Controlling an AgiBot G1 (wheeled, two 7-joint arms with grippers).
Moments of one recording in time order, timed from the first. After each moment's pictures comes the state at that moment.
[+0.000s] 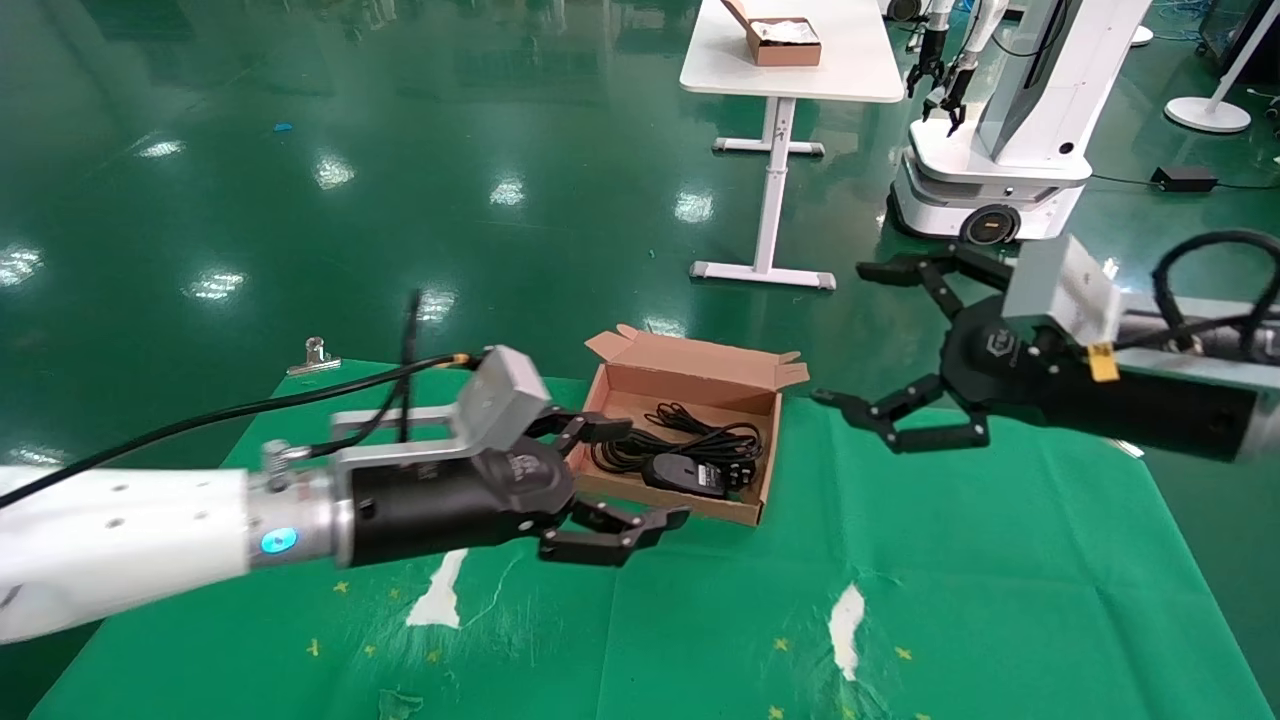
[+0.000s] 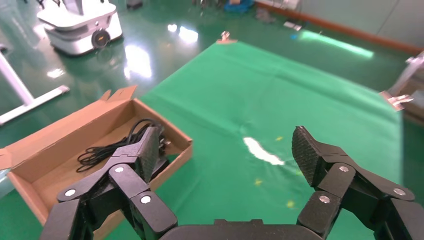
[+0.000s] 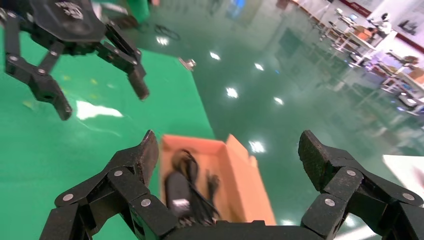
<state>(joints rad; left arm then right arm) -1.39 0.98 0.69 -0.94 1.10 1.08 -0.23 1.53 -0.80 -0.46 0.65 -1.06 -1.36 -0.35</state>
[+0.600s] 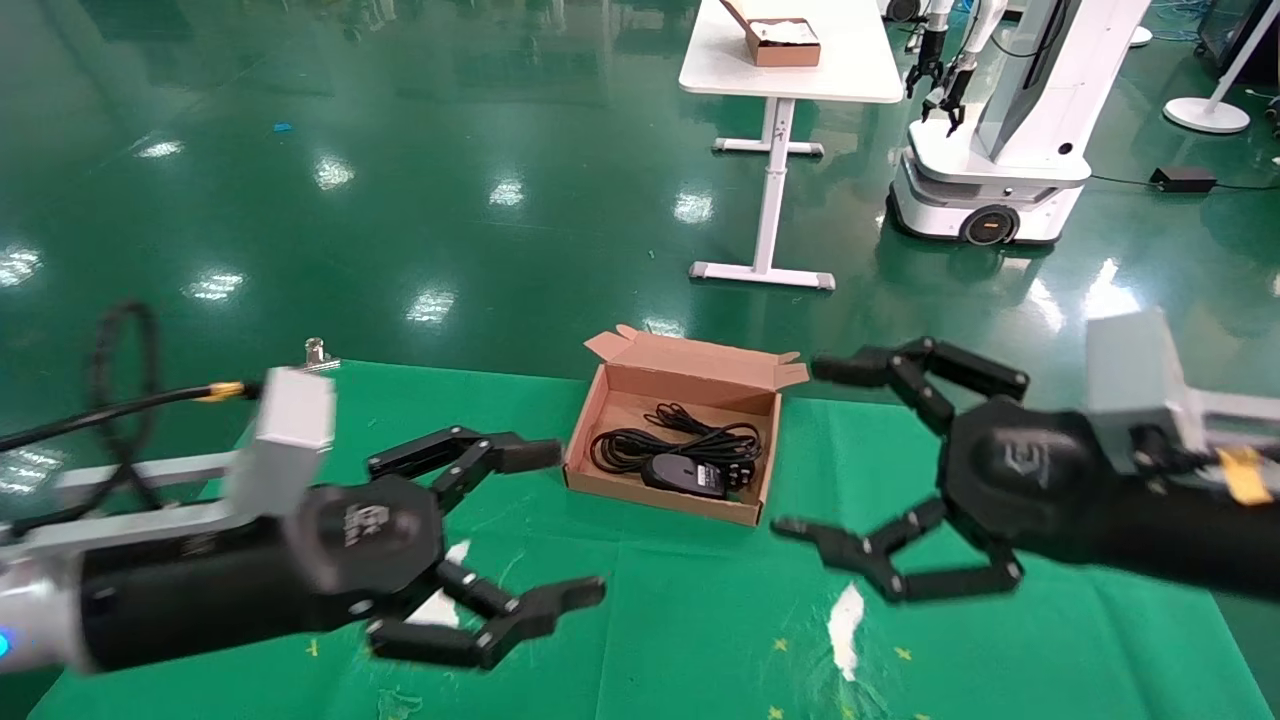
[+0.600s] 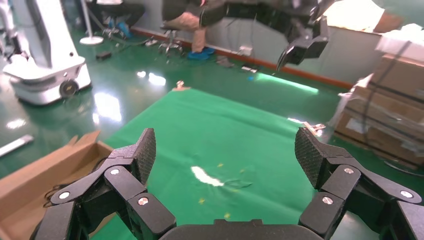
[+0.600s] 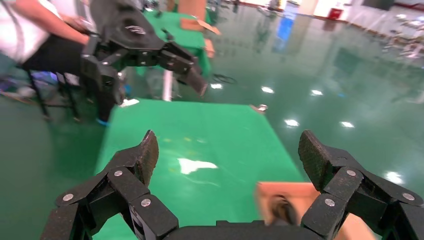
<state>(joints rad) -1.19 0.75 0.43 -1.16 0.87 1.34 -0.20 1.26 -0.69 -0.35 1.03 -0.86 -1.44 -0.03</state>
